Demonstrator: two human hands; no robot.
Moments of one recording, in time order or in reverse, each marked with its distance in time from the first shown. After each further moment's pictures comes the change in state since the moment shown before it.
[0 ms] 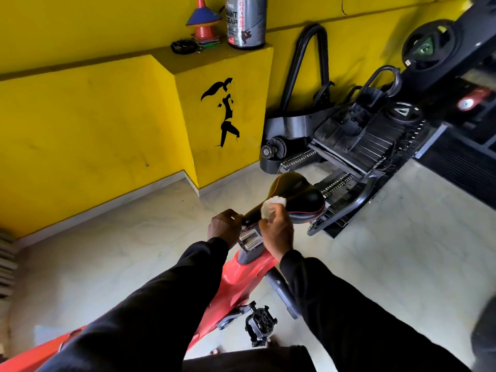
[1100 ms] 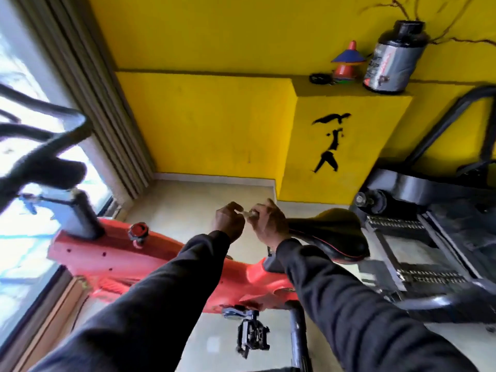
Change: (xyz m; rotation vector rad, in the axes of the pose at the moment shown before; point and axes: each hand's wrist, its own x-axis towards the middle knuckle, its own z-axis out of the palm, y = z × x) left_hand -0.098 0.020 -0.022 -0.121 0.486 -0.318; right_hand 0.009 -0.056 -0.005 -0.217 -0.694 -0.728
